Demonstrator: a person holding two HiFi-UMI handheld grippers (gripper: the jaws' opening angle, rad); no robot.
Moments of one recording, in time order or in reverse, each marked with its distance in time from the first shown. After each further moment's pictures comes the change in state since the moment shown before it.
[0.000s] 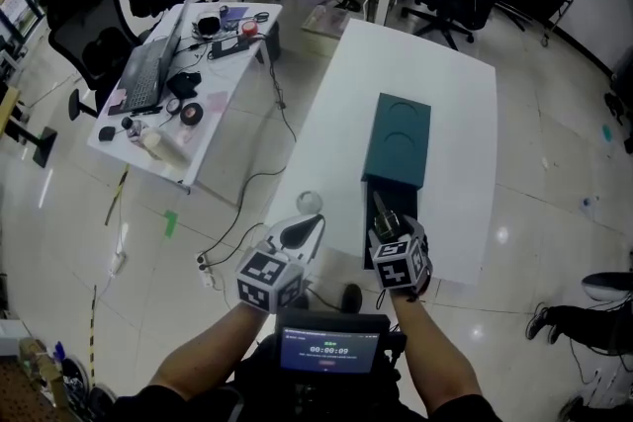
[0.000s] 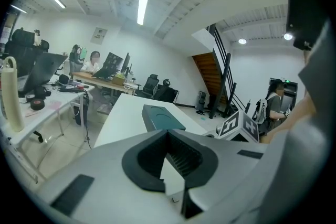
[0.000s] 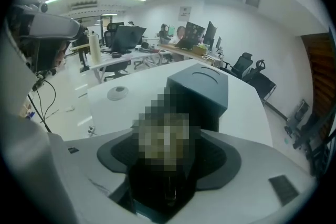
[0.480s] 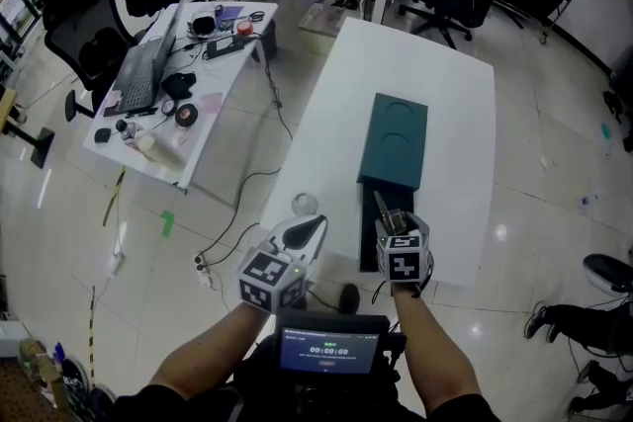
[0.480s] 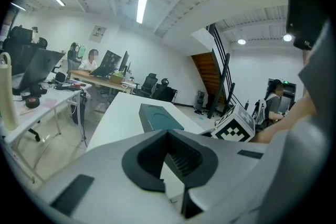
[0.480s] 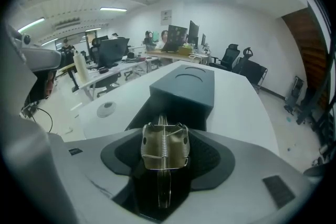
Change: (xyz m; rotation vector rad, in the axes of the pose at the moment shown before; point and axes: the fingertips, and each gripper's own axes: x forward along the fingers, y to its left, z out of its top) left arm 0.019 -0.005 0.000 0.000 0.005 -0.020; right arm 0.007 -0.031 0.008 0.179 -0.040 -0.018
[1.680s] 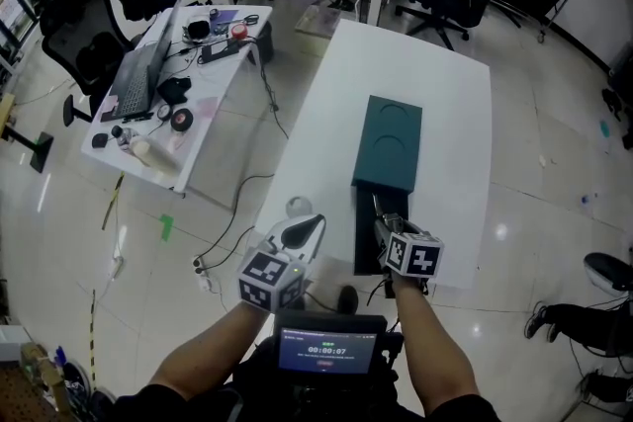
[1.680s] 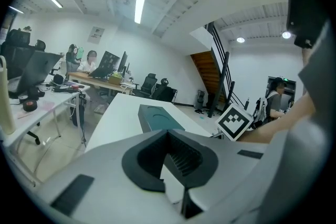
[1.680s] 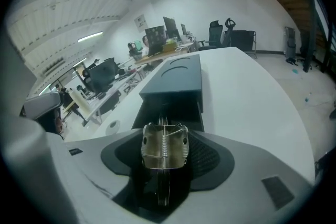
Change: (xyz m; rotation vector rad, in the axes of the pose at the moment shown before) left arm 0.018 -0.004 0.006 0.016 0.004 0.005; right arm 0.007 -0.014 -0.011 0.390 0.003 0.169
